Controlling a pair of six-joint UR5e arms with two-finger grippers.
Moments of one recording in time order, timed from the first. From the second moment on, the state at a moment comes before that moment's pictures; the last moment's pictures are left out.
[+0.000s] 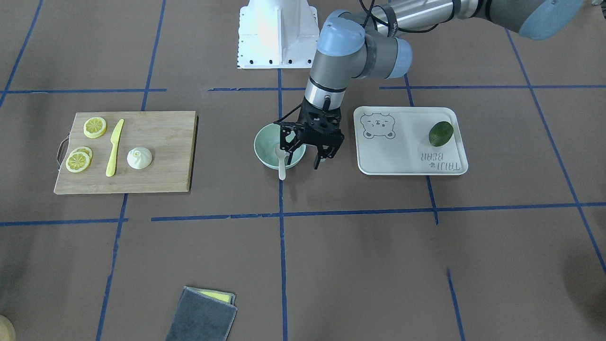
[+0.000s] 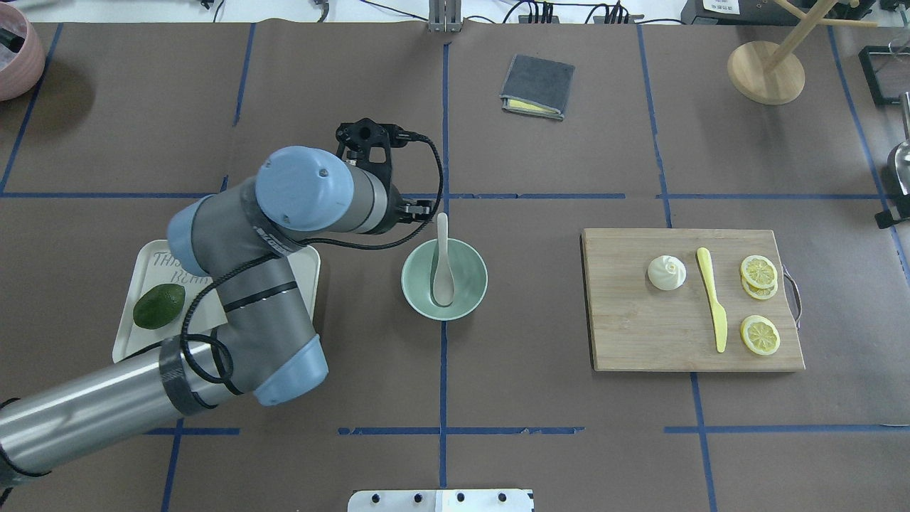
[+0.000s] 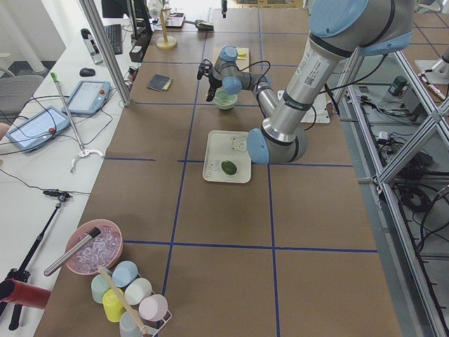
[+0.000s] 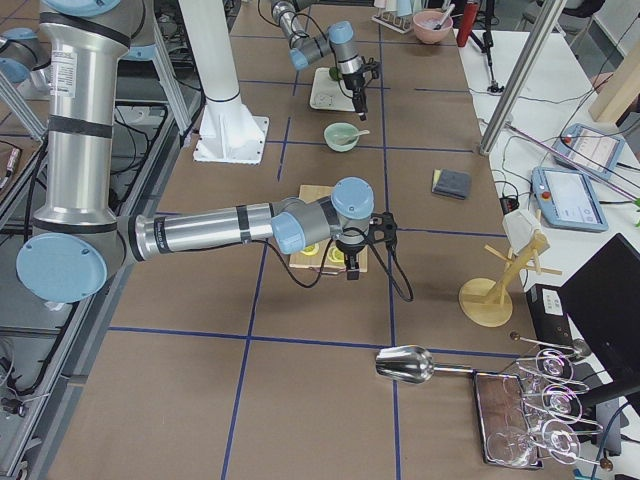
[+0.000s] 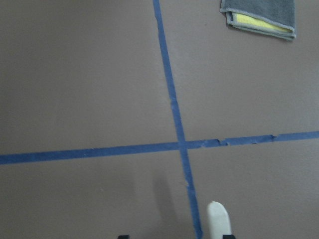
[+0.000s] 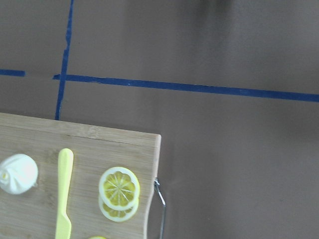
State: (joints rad) left arm -0.58 -2.21 -1.63 -1.92 -1.70 -1.06; right arm 1.29 -1.69 1.84 -1.24 2.45 0.46
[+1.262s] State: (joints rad) left arm -0.96 -1.82 -1.83 -1.92 -1.97 -0.44; right arm 0.74 -1.54 1.90 -1.16 2.02 1.08
